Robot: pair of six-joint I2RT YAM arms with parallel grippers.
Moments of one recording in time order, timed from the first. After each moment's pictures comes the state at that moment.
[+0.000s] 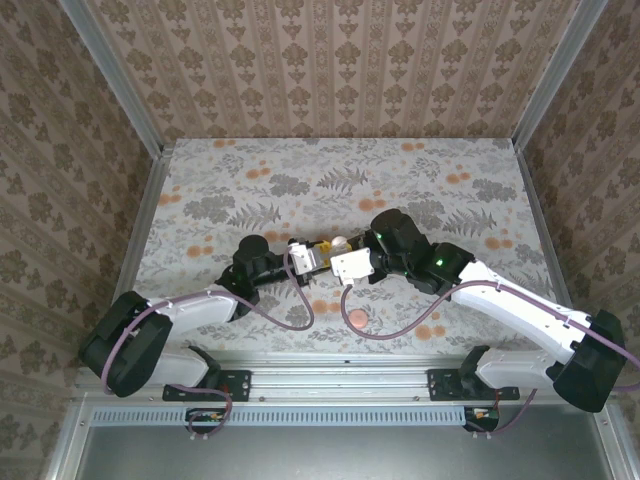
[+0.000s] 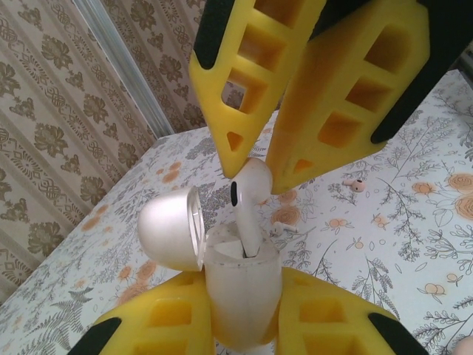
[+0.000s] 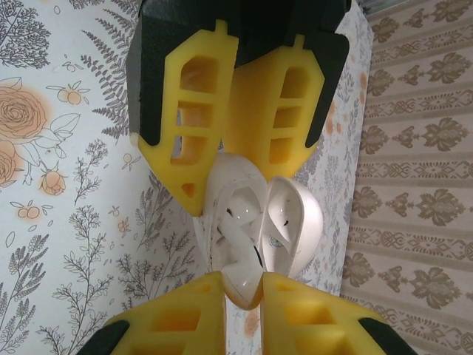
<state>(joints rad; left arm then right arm) -0.71 1.33 0.45 0.76 0.60 0.45 0.79 1.20 1.00 -0.46 0.02 -1.21</state>
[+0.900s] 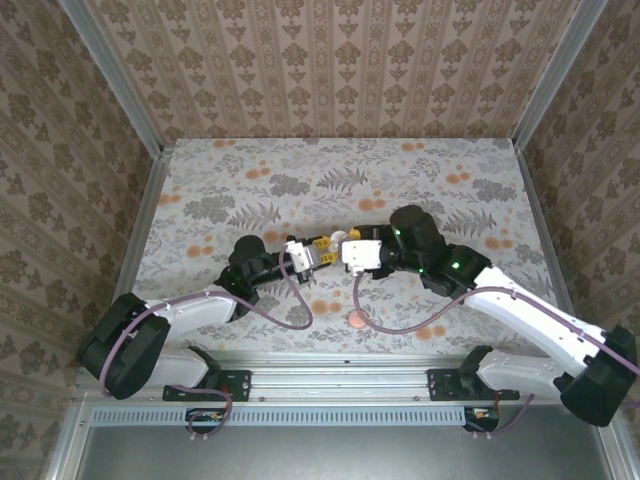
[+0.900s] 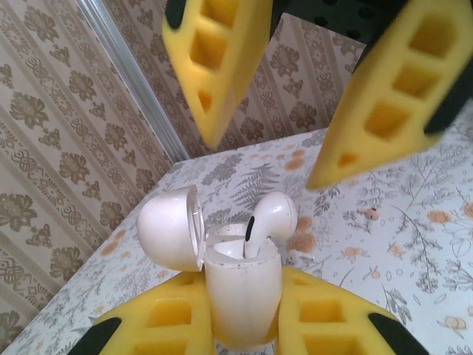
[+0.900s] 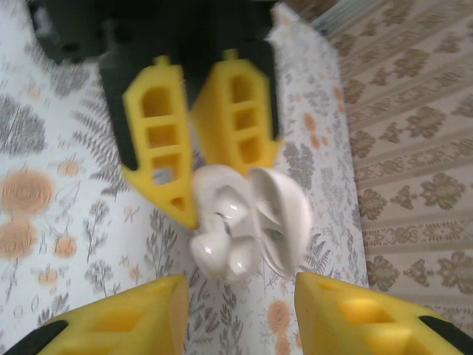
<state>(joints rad) -0.71 1.31 0.45 0.85 0.60 0.41 0.70 1.09 0.94 -0.36 -0.15 -0.95</state>
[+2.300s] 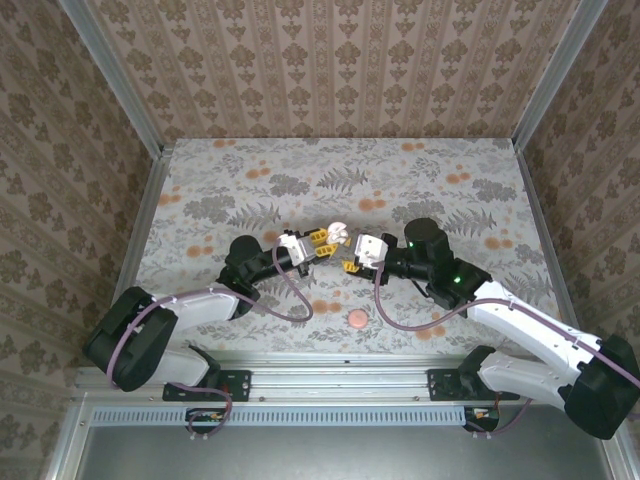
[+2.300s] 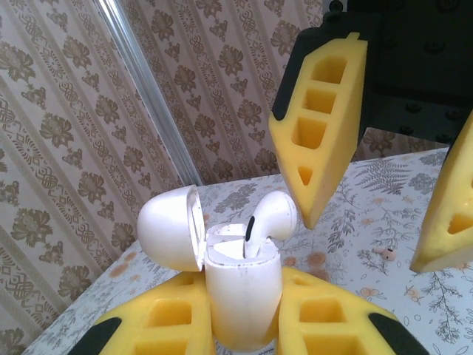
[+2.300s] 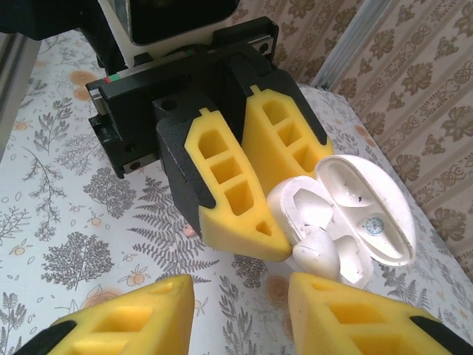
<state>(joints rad) -0.69 1.36 0.45 1.02 0.61 0.30 0.66 1.05 0.73 -0.05 -0.38 -0.59</state>
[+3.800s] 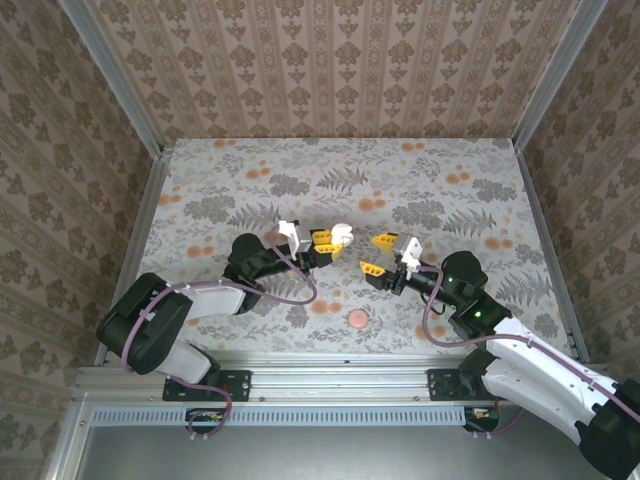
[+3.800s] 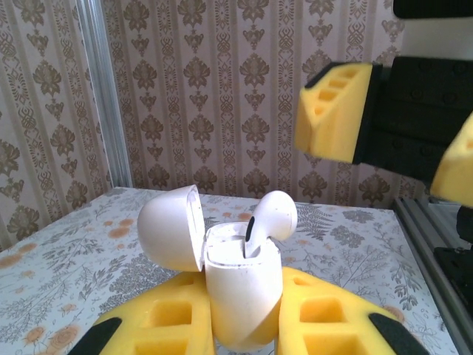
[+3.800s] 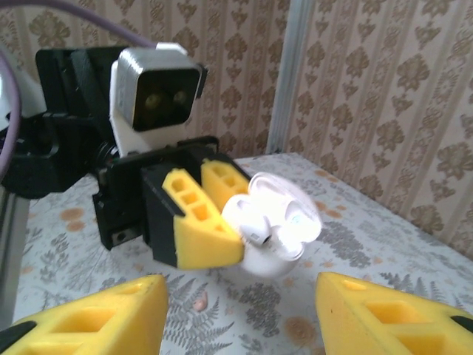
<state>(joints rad) -0.67 1.47 0.48 1.17 0.74 -0.07 0.60 0.76 0.40 0.36 -0.37 -0.15</state>
